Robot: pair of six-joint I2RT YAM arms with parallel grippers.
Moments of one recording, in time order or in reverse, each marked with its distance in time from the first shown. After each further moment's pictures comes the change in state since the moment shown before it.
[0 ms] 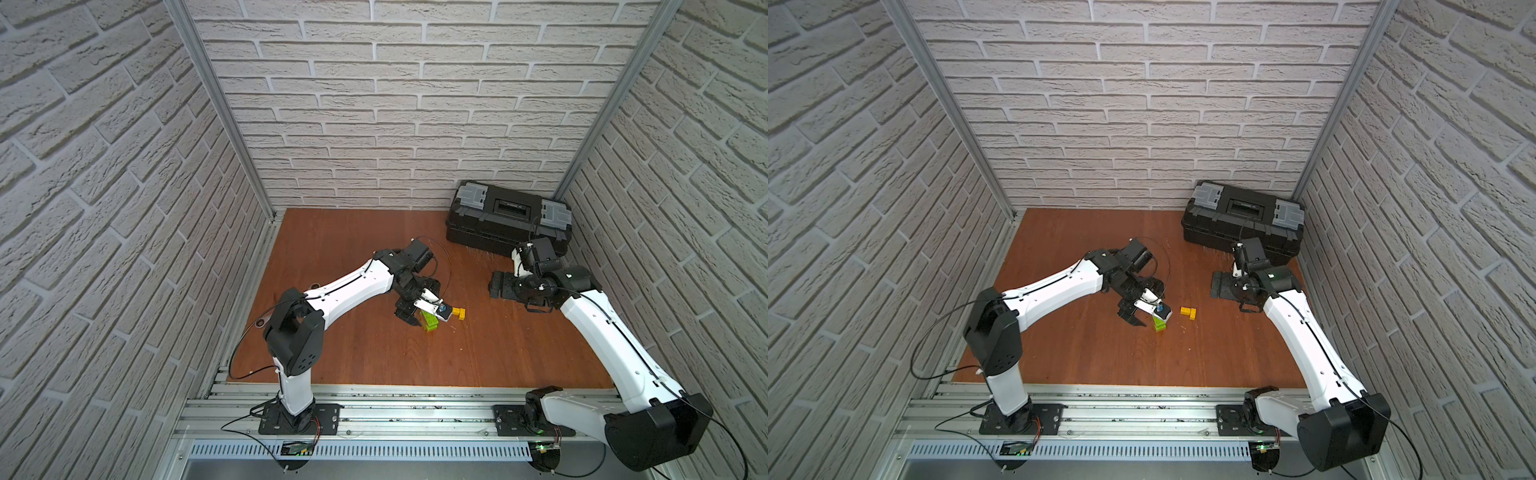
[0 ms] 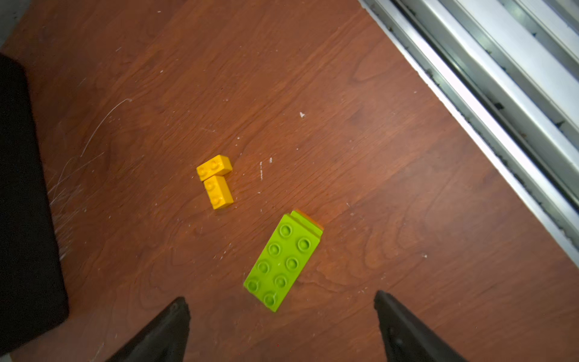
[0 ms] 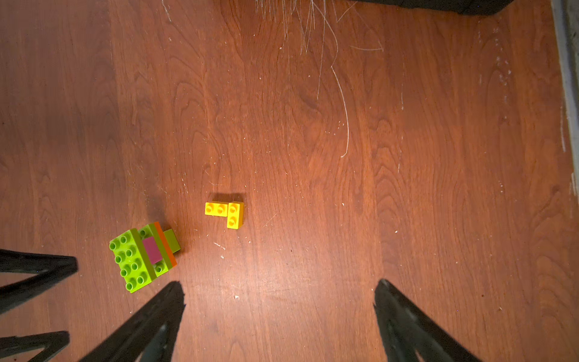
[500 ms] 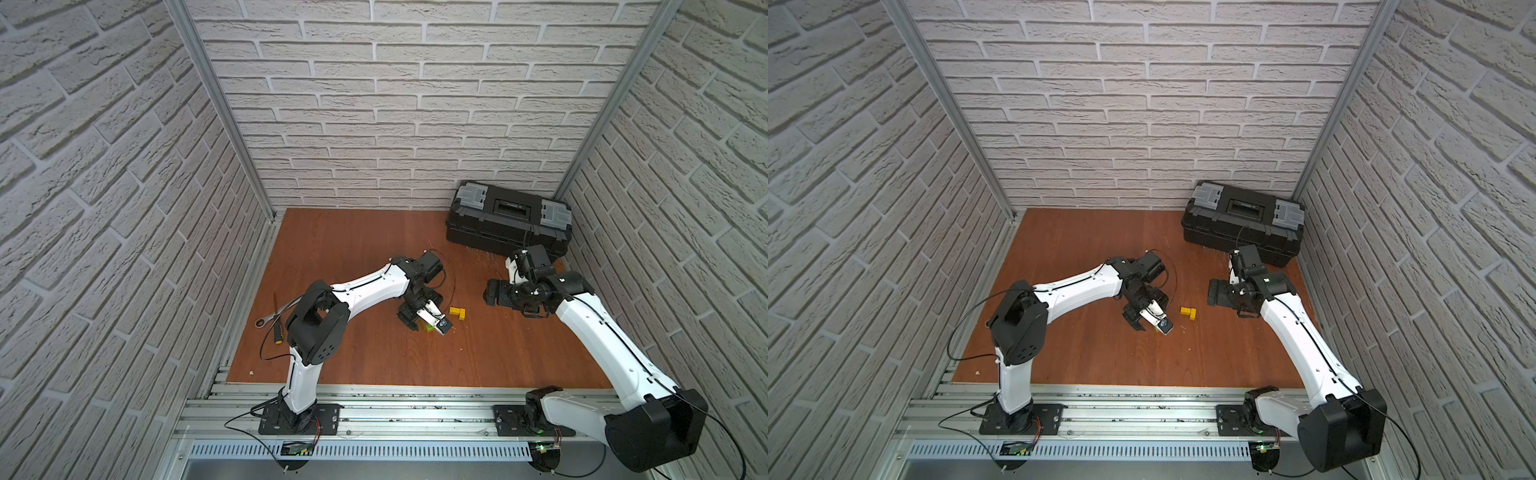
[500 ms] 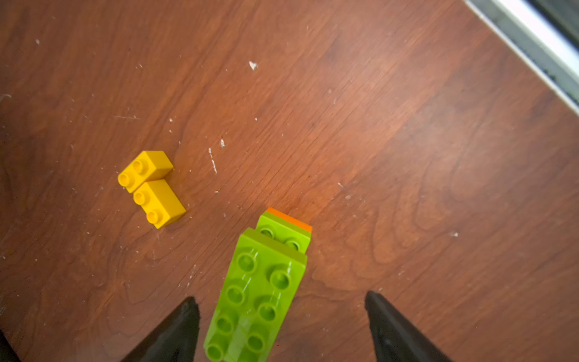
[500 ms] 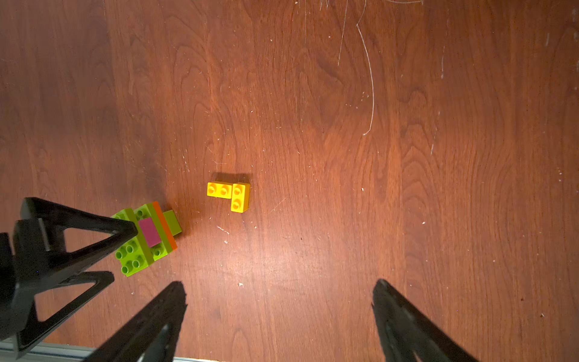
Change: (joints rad) left arm -0.035 0.126 0.002 0.019 -0.124 0.135; right arm 0.000 -0.004 -0.076 0.033 -0.068 -0.008
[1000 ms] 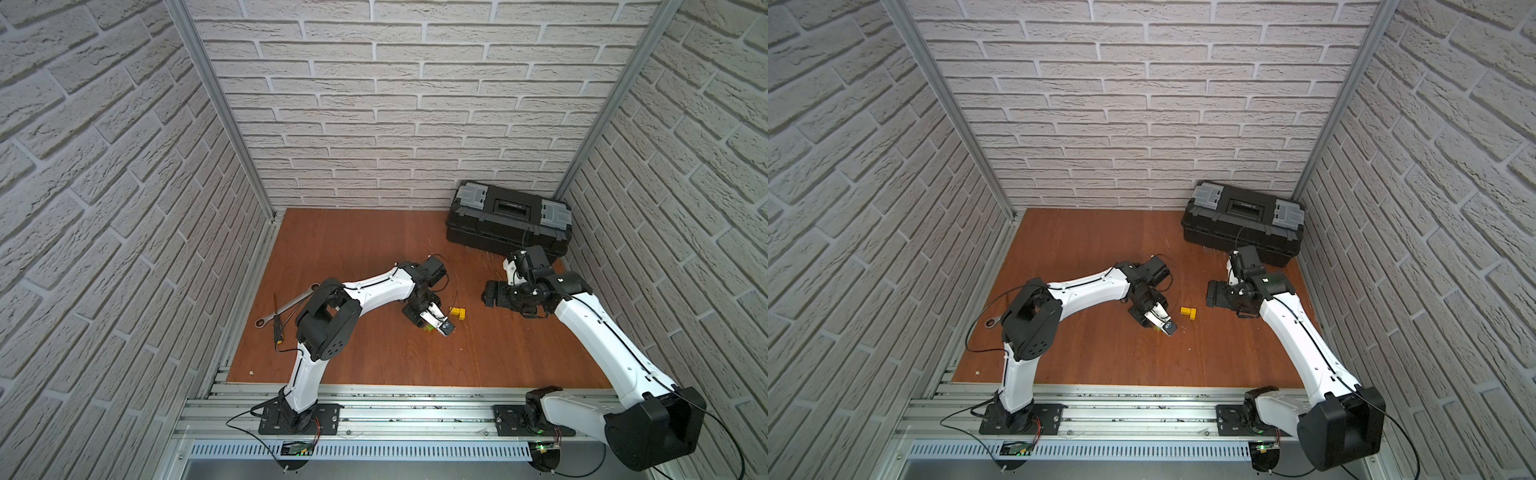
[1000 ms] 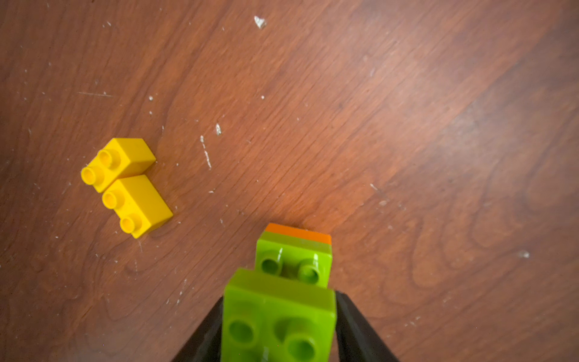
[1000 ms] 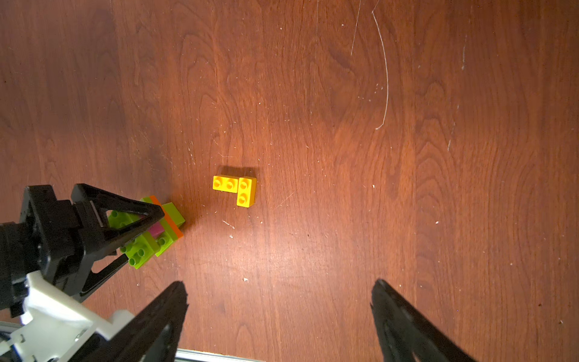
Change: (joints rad) left arm -0.016 0.062 -0.001 0.068 -0.038 -0.047; right arm 0.000 0.010 -0.012 0.004 -0.038 -0.008
